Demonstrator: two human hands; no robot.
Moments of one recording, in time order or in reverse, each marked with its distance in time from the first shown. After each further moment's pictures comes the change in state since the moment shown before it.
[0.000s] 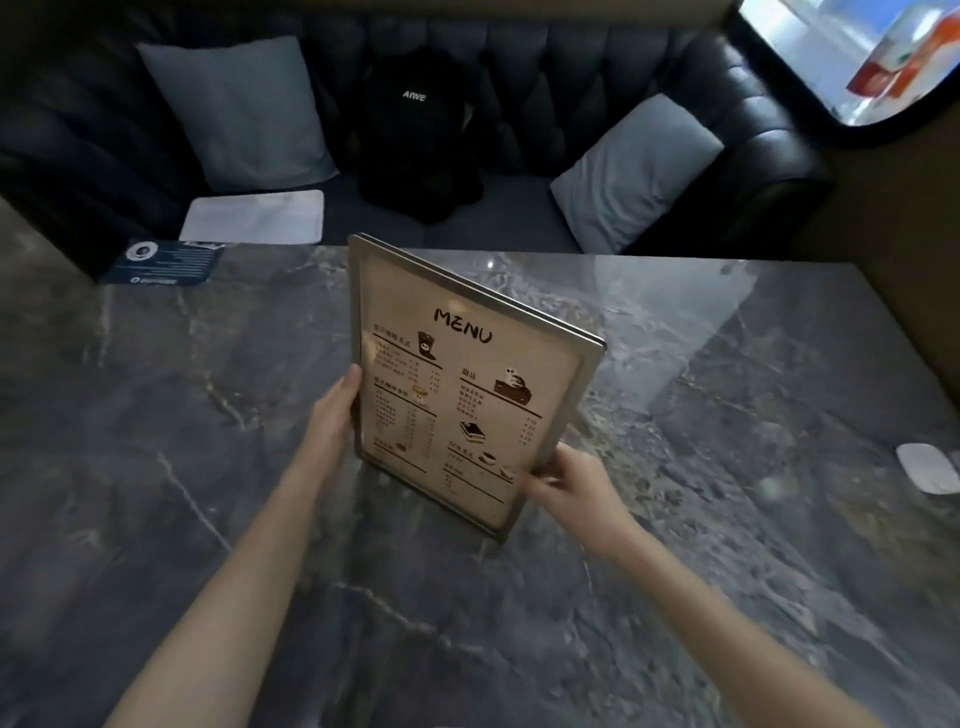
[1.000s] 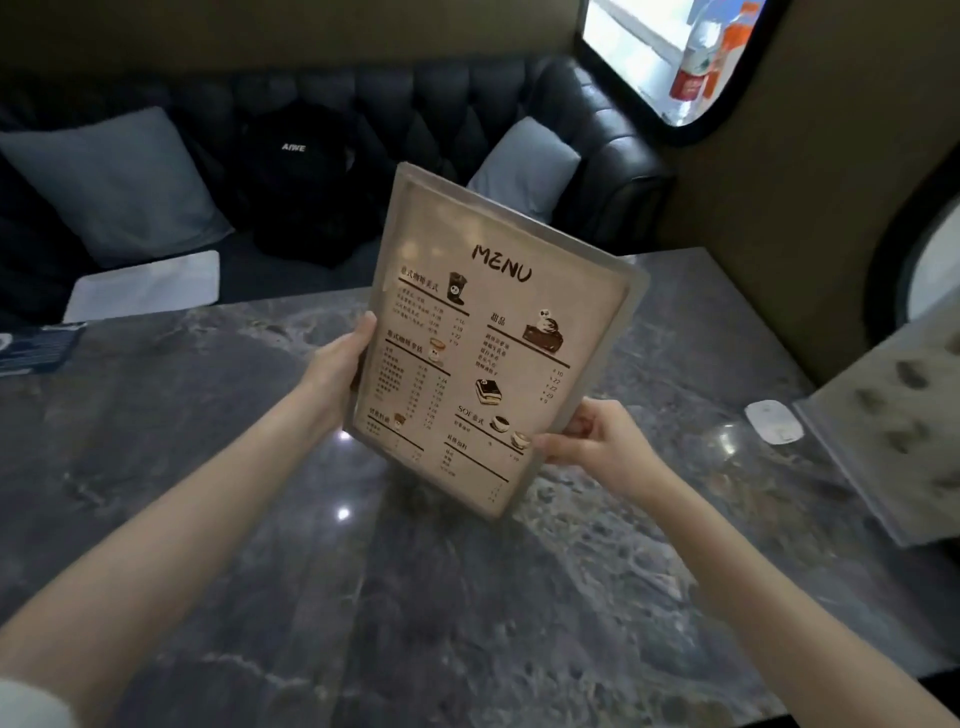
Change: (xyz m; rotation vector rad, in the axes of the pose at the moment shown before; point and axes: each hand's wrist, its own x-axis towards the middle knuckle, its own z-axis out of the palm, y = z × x) left_hand 0.015 0.095 0.183 0.059 -0.181 -0.068; right_hand -0.046 0.026 -0.175 0.323 0.098 0.077
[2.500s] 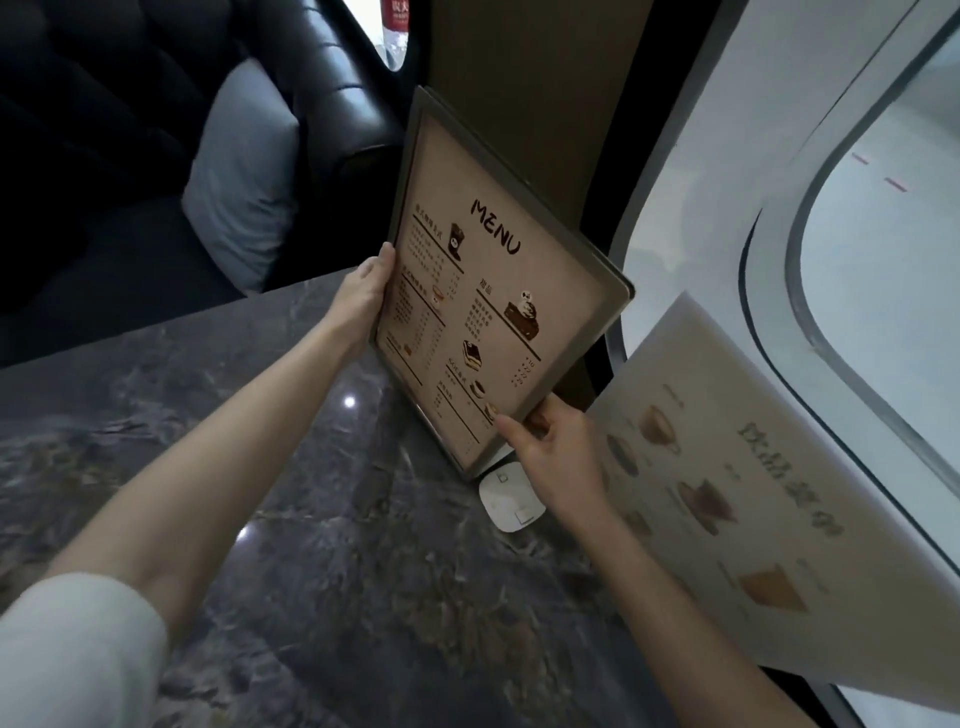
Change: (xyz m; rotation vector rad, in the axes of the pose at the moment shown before) left_hand 0.215 0.019 0.471 0.217 -0.383 0.174; right_hand 0.059 0.117 -0.333 -0.048 0.567 0.005
